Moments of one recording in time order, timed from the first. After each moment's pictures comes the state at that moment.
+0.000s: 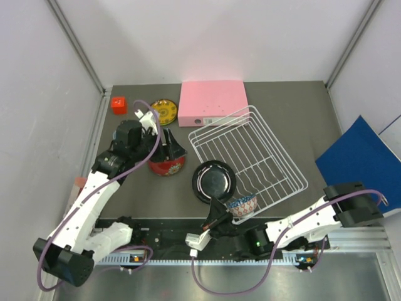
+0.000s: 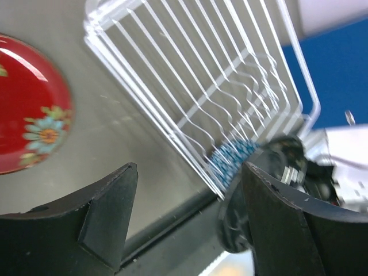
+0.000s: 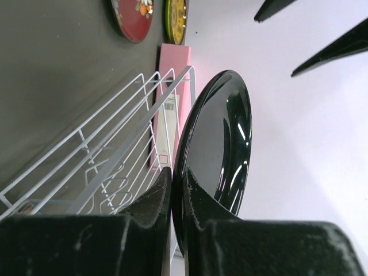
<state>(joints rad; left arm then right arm) -0.35 0.99 1.01 -0.59 0.38 -0.54 1.83 1.37 0.61 0.26 1.13 -1.08</state>
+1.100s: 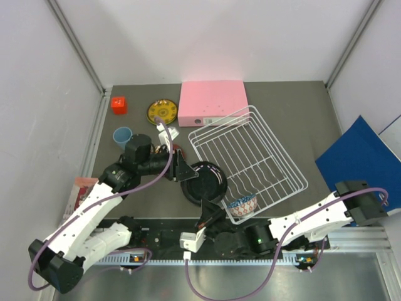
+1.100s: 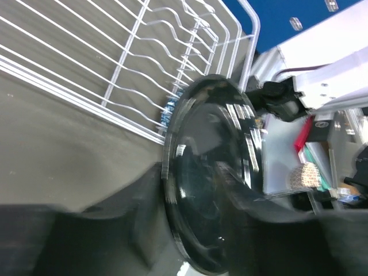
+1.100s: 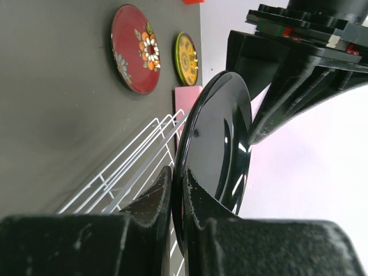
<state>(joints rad) -0.52 0.88 0.82 -0.42 0.64 -0.49 1.83 1.32 0.74 0.20 0.99 -0.94</state>
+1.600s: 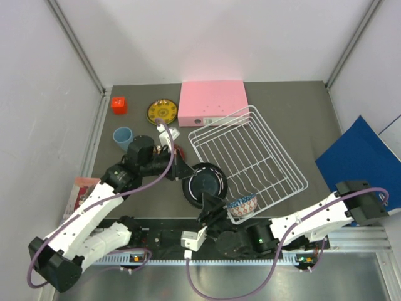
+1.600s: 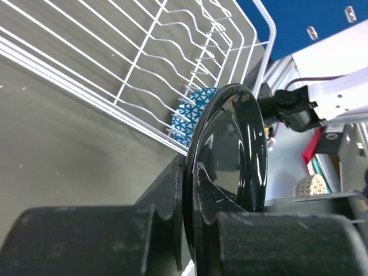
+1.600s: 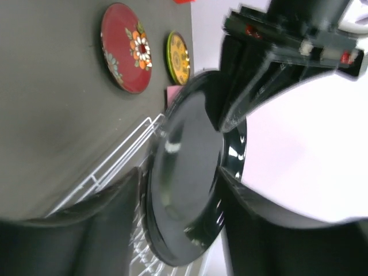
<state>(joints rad) -0.55 0.89 0.81 -0.40 0.56 -0.53 1.83 1.31 0.71 0.26 1.00 -0.97</state>
